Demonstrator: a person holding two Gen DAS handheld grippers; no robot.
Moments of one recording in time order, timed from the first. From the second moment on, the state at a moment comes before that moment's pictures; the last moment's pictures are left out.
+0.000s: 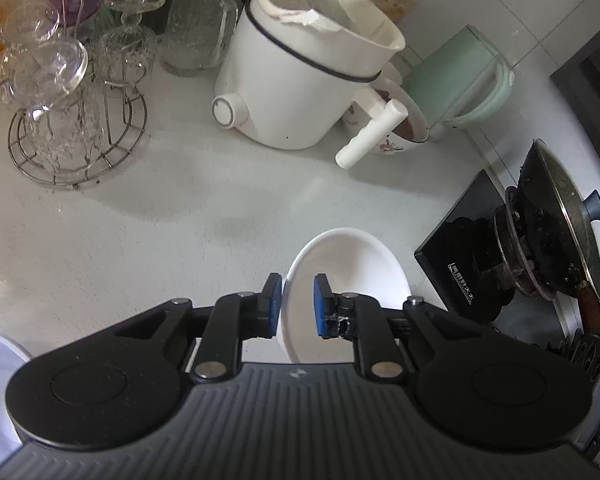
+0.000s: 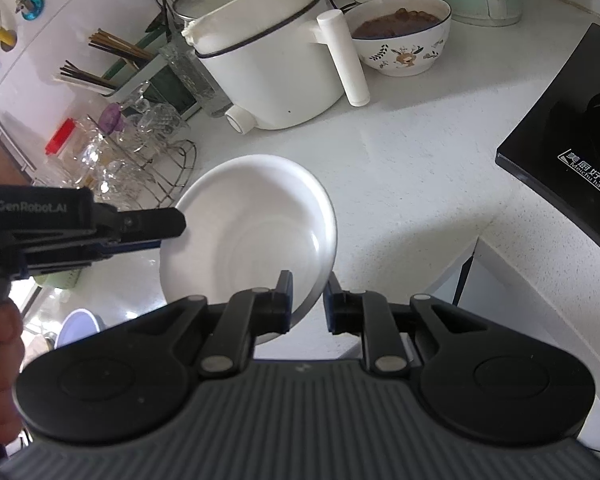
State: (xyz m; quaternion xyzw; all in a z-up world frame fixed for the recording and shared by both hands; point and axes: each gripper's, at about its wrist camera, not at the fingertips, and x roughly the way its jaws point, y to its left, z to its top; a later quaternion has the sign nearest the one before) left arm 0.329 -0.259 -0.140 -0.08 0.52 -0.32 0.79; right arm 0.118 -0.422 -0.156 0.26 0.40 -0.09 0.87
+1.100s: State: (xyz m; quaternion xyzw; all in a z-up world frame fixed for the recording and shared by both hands) left arm 0.324 -0.158 -0.079 -0.11 0.49 -0.29 0.81; right arm 0.135 -0.350 -0.111 0.27 0.40 -0.03 0.88
